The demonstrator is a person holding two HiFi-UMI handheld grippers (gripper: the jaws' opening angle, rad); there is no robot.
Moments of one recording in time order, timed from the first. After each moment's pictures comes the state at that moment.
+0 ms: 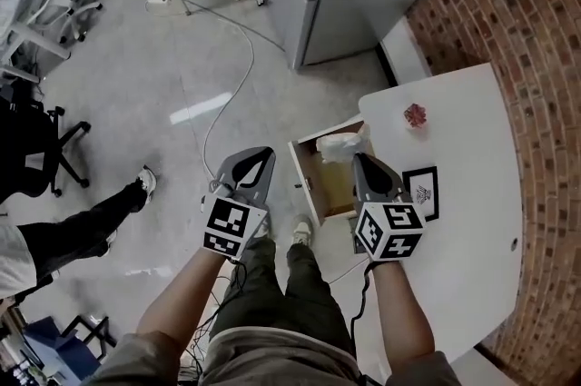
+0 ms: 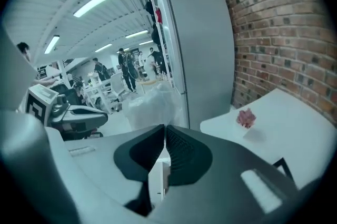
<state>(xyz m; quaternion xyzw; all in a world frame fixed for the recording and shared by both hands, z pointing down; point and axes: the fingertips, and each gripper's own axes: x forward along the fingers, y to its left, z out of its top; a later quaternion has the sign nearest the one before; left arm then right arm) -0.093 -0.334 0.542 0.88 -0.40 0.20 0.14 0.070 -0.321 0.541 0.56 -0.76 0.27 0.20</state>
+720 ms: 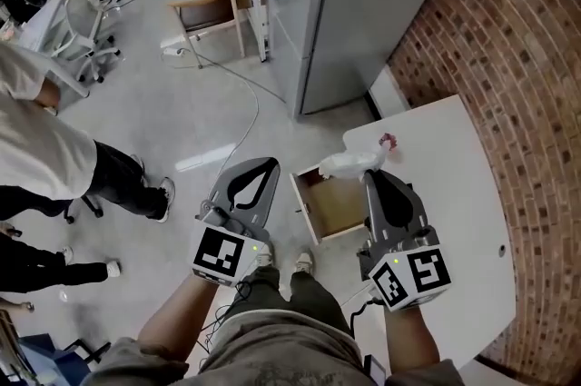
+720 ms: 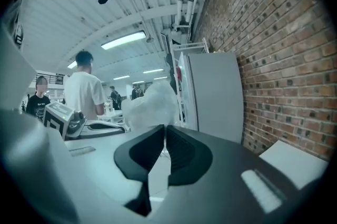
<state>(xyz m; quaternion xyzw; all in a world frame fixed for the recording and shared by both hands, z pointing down) -0.086 -0.293 0.296 0.91 -0.40 0.09 -0.03 0.049 -0.267 0.275 0.55 -0.83 0.12 0.05</state>
